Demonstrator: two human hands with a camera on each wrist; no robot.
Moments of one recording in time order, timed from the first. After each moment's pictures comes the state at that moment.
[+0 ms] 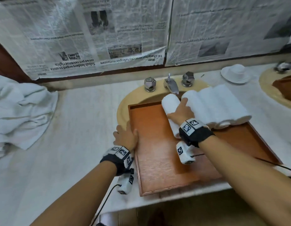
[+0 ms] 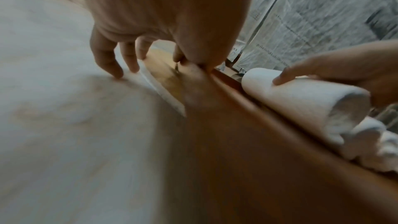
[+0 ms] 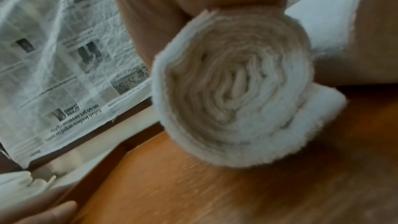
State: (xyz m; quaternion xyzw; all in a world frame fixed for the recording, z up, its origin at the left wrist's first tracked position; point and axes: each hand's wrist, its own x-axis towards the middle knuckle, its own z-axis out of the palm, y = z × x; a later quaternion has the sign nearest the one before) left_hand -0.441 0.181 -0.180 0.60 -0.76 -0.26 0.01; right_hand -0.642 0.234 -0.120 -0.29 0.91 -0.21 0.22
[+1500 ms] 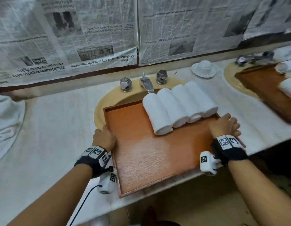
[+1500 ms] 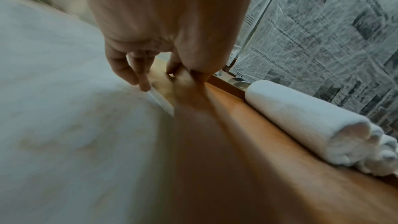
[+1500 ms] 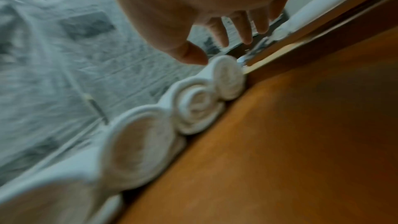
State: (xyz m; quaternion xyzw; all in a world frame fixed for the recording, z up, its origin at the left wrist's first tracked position) left_hand -0.437 0.170 -0.180 0.58 -0.76 -0.29 -0.02; right_hand -0.738 0.400 -0.129 -0.02 0.98 -0.18 0.08
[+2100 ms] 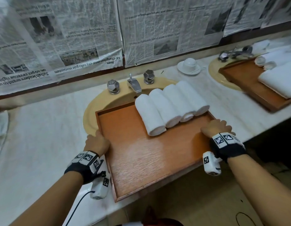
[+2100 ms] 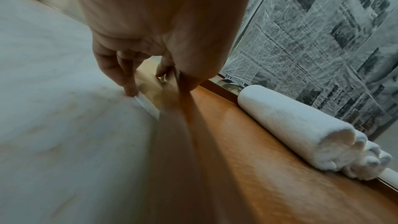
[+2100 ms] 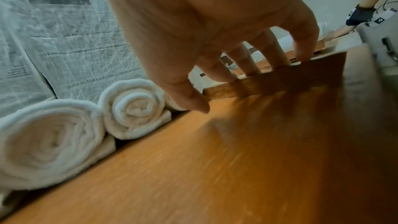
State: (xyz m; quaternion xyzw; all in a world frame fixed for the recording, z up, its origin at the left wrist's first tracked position) left_hand -0.441 0.173 -0.182 0.57 -0.77 -0.26 -0.08; right_hand -0.745 0.428 -0.133 -0.03 0.98 0.00 0.20
